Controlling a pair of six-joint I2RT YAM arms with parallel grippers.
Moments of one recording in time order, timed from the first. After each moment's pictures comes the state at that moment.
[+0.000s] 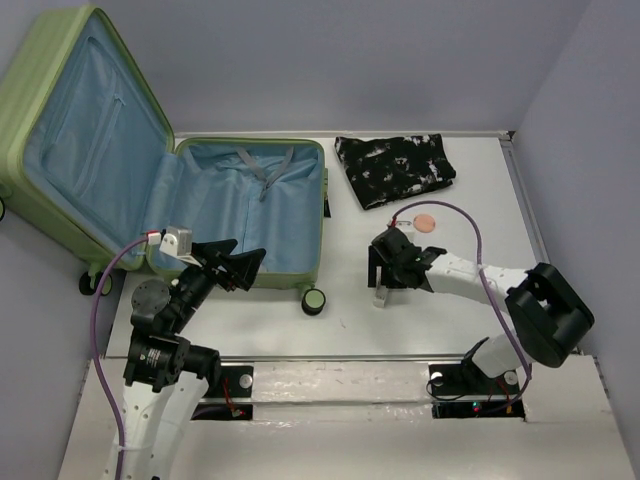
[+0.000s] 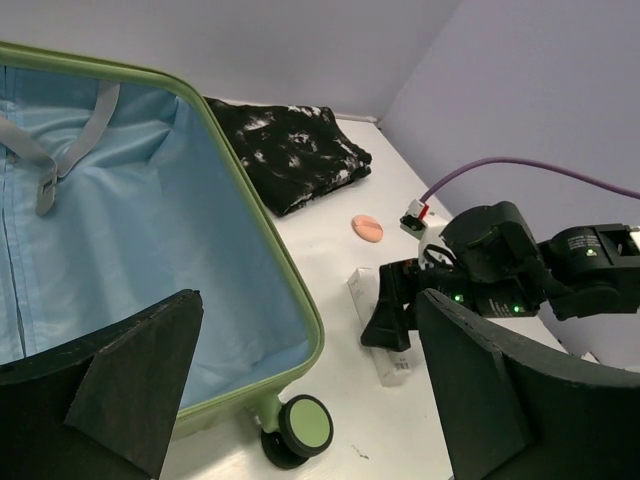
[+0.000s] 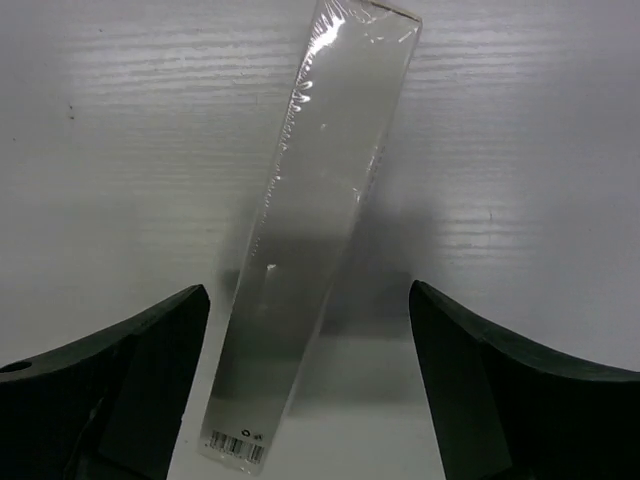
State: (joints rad) left arm -0.22 0.27 0.54 -0.20 0.34 -0.51; right arm 0.71 1.45 0.75 -0.37 0.31 0.66
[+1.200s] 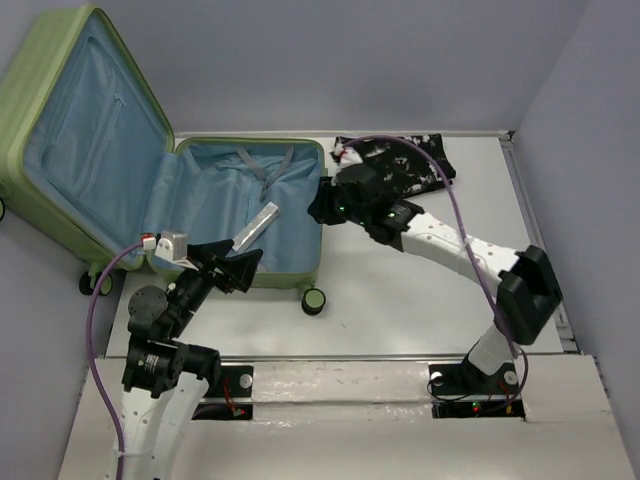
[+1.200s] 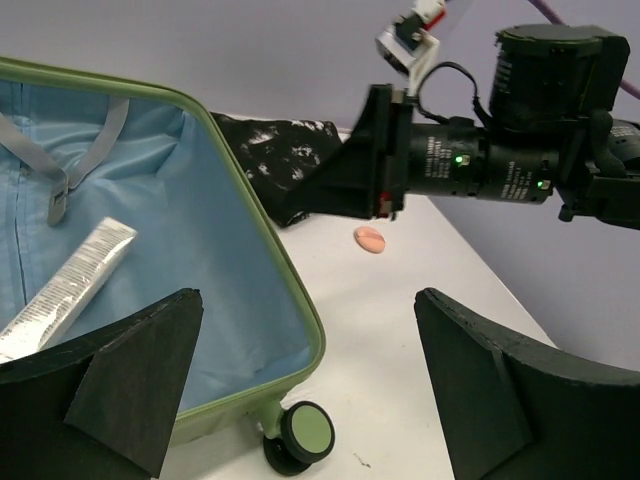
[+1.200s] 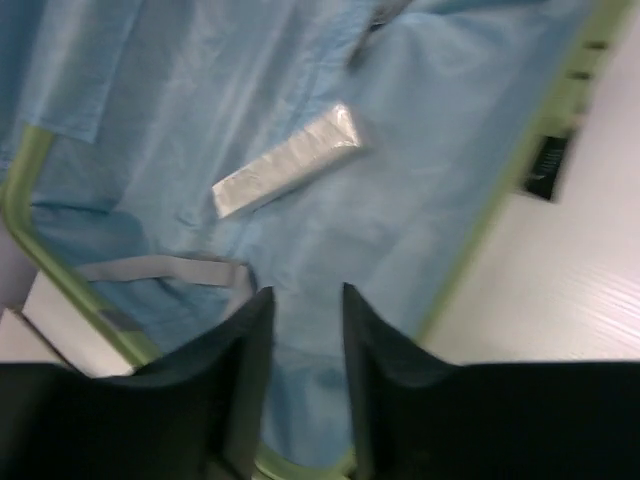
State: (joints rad) left arm -0.22 0.23 0.54 -0.20 0.31 -0.51; right arm 0.84 1.71 1.42 -0.17 0.09 0.52
